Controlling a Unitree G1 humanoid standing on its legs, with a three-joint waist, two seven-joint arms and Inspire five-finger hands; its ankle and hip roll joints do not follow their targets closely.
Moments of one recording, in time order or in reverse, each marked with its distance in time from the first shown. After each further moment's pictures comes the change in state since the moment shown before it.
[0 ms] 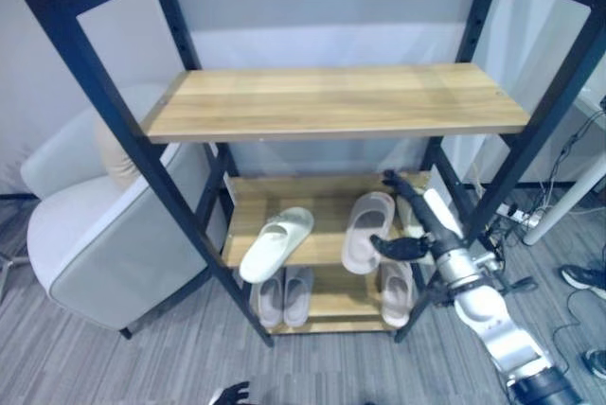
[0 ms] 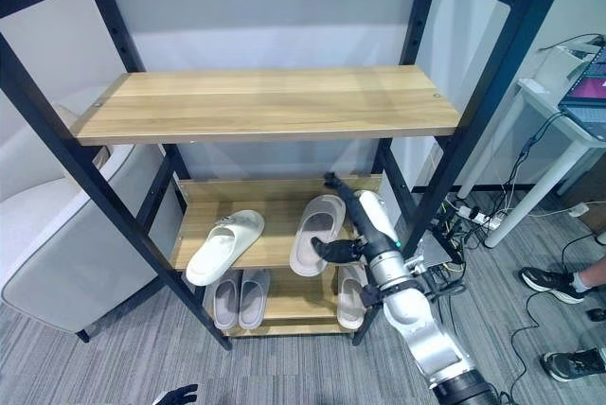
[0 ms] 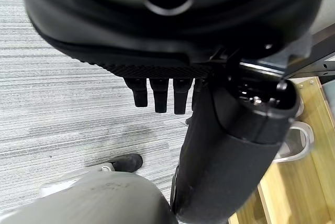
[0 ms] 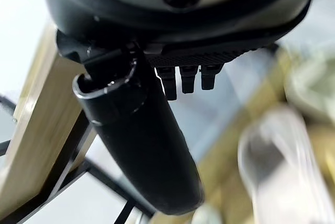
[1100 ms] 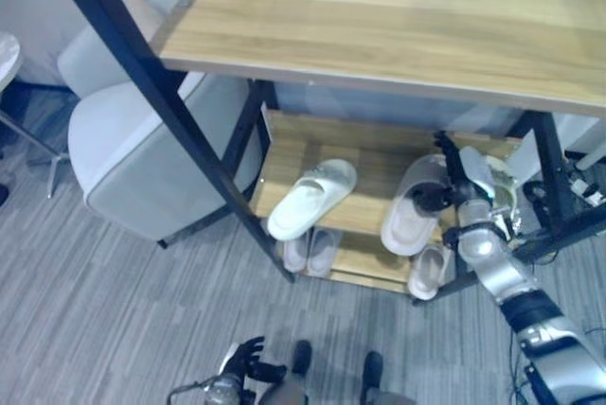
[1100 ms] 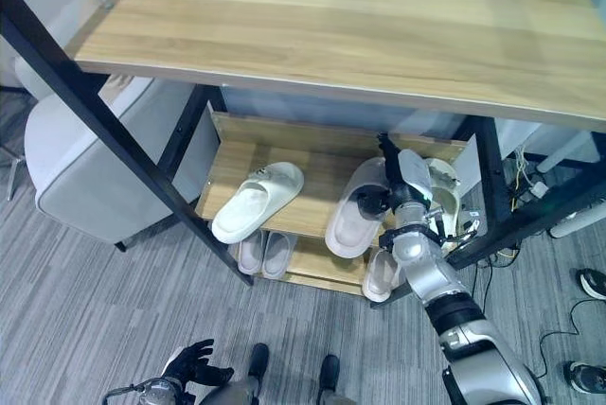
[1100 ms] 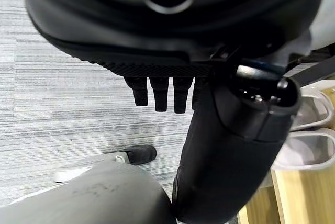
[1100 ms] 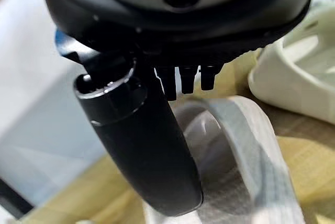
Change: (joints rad) left arm -0.107 0.026 -0.081 -0.069 -0.044 -0.025 0.001; right arm -0.449 -0.001 0.077 0.590 -0.014 0.099 -0.162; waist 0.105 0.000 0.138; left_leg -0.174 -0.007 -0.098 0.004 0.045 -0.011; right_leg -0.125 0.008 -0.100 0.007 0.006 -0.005
